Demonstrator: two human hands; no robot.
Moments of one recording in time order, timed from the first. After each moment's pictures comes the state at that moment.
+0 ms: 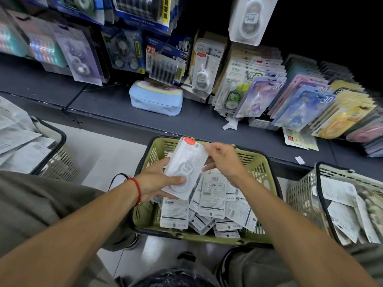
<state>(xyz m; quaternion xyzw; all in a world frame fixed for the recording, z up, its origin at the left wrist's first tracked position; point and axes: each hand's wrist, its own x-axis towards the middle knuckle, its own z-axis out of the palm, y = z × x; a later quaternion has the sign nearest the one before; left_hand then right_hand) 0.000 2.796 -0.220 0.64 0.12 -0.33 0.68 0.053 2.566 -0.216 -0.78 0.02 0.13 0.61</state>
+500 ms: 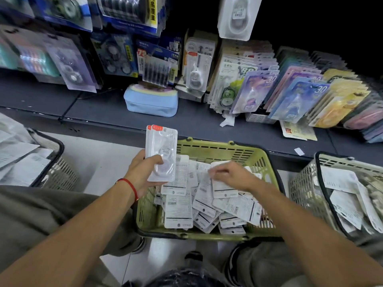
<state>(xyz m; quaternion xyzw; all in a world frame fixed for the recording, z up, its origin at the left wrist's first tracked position) 0.015 2.814 -0.217 0.61 0.25 -0.17 0.73 0.028 2.514 -0.234 -0.91 -0.07 0.27 0.30</state>
